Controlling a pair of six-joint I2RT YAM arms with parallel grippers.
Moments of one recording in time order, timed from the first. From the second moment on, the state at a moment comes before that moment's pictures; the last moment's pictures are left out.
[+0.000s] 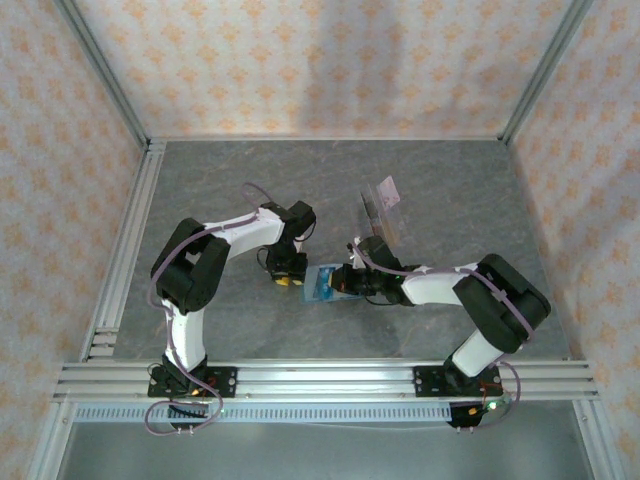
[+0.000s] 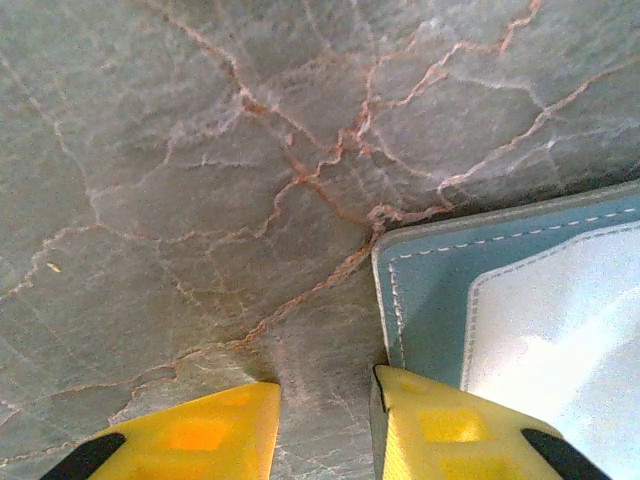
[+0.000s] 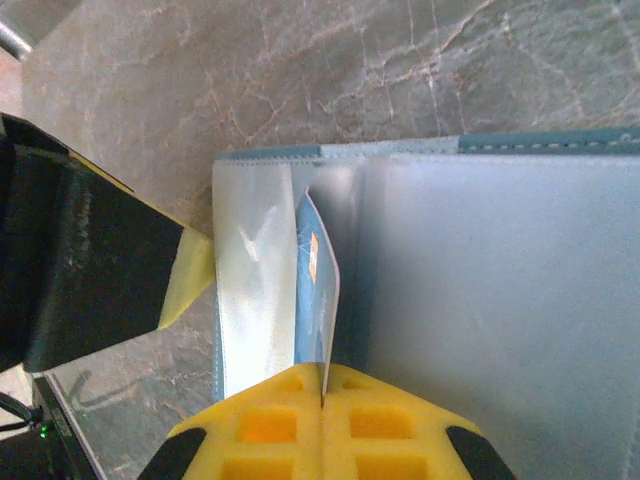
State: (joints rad) left arm -0.55 1.95 1.29 -0.97 0.17 -0.52; right arm 0.70 1.59 0.58 0.22 -0.39 0.80
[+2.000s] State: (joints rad) left arm -0.53 1.93 1.26 -0.94 0.20 -0.52; right arm 0.66 1.70 0.85 -0.14 -0.49 0.66
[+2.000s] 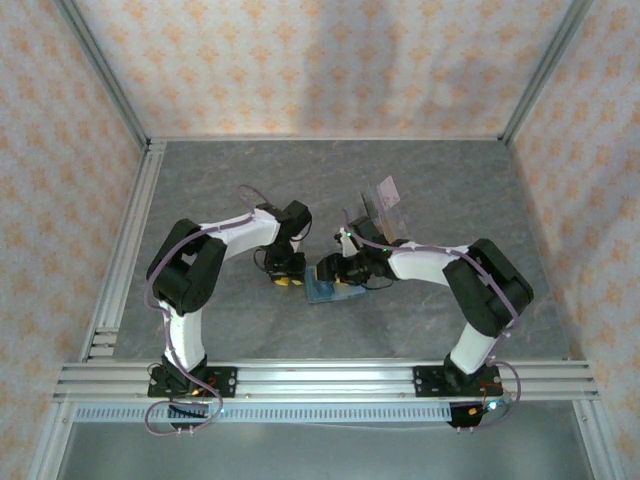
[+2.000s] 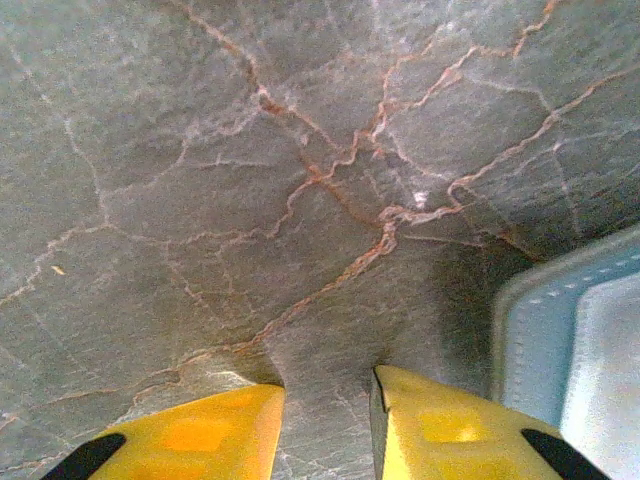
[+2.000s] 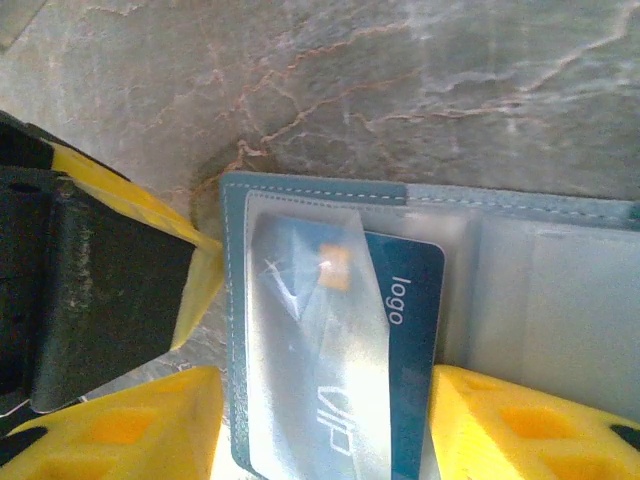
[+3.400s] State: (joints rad) left arm -0.57 1.95 1.31 -0.93 0.36 -0.63; right arm 0.65 1.81 1.18 -0.71 -0.03 0.40
